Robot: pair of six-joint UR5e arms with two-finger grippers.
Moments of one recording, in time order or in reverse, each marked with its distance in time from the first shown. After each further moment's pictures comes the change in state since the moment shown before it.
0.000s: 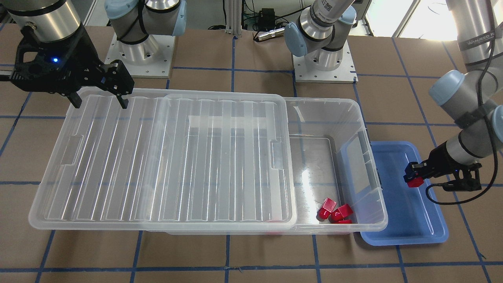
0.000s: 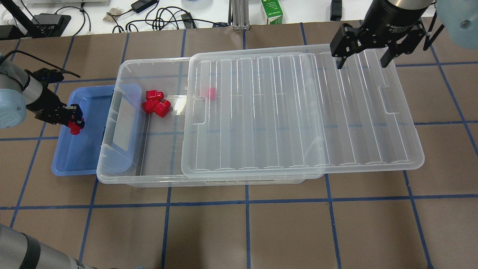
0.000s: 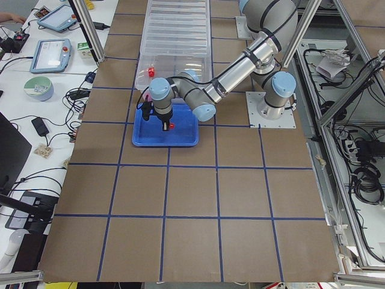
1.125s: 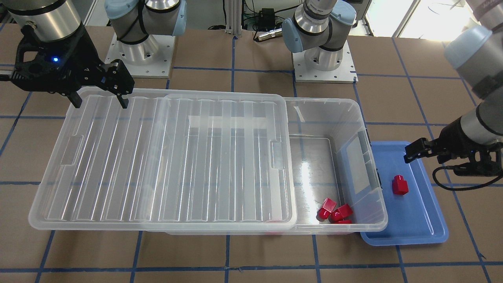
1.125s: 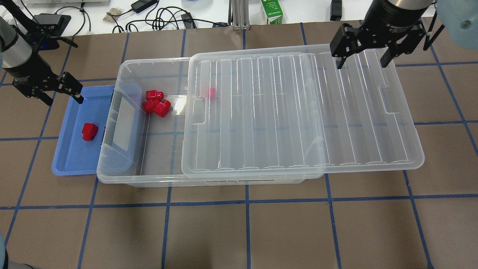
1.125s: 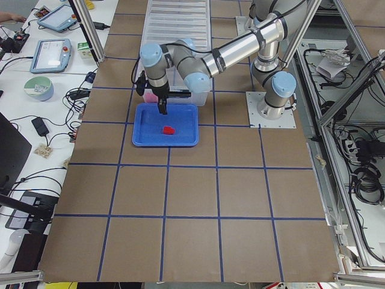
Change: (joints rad) left arm -0.162 0.154 0.248 -0.414 0.080 -0.117; right arm 0.000 -0.002 0.001 0.000 0.002 -0.001
